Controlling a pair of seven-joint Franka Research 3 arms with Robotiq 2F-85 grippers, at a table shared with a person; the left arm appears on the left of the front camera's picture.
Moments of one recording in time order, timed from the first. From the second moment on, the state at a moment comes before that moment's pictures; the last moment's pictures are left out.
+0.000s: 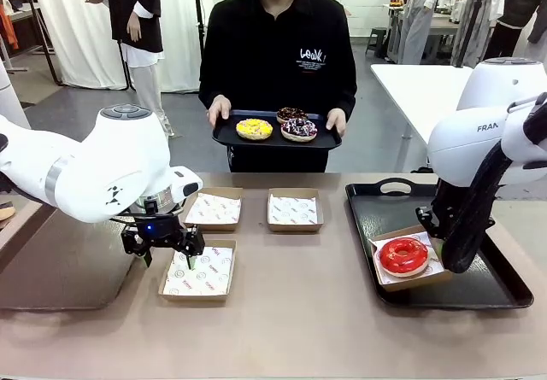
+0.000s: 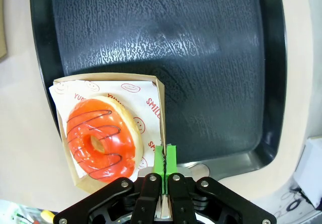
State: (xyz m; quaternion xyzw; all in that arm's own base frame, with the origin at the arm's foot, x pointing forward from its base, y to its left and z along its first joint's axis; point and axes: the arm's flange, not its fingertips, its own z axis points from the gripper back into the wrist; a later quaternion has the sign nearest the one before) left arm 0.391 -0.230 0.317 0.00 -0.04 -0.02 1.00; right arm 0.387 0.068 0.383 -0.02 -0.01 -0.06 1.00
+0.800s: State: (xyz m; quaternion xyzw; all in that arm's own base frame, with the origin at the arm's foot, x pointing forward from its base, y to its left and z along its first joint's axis) left arm 0.391 -0.229 0.315 0.00 -0.04 -0.02 1.00; right arm 0.388 0.069 0.379 -0.02 -0.01 -0.06 1.00
